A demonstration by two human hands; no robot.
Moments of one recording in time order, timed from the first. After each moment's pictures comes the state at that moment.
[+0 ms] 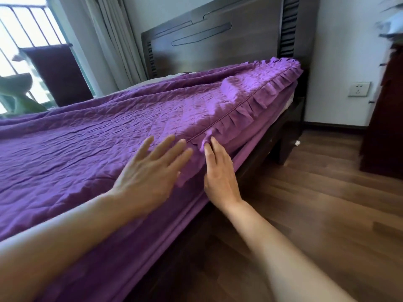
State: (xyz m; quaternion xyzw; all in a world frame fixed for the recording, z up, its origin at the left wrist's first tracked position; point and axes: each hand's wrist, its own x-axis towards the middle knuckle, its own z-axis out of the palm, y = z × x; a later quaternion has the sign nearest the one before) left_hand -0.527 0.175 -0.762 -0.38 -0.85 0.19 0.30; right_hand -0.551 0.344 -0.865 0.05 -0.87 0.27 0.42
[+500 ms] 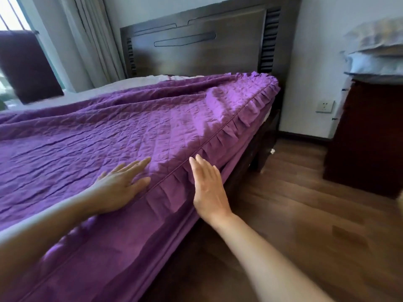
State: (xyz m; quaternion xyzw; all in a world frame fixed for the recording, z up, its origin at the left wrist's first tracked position) left_hand -0.589 0.130 -0.721 -0.23 -0.97 -0.08 -0.04; right_hand -0.535 0.342 -0.809 0.03 -0.92 0.25 0.30
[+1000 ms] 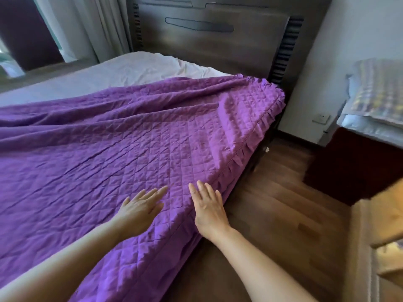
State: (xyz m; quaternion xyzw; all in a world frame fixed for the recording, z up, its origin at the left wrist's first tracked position) left_hand -0.568 0.087 -0.564 -0.21 -0.95 -0.06 -0.21; right_hand -0.506 0.278 -0.594 -0.01 -0.99 0.17 -0.03
